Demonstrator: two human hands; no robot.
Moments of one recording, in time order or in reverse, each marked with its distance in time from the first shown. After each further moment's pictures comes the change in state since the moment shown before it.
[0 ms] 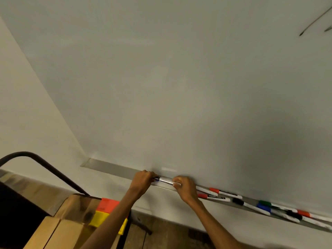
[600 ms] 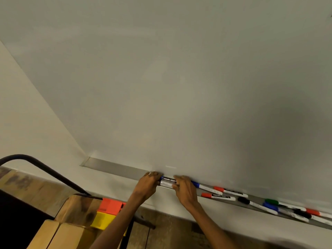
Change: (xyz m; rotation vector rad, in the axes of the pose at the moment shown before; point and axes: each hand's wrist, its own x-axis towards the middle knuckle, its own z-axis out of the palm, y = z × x) left_hand 0.001 -0.001 0.033 -0.075 -0.004 0.107; right_hand 0.008 0.028 0.043 -0.243 0.101 -0.079
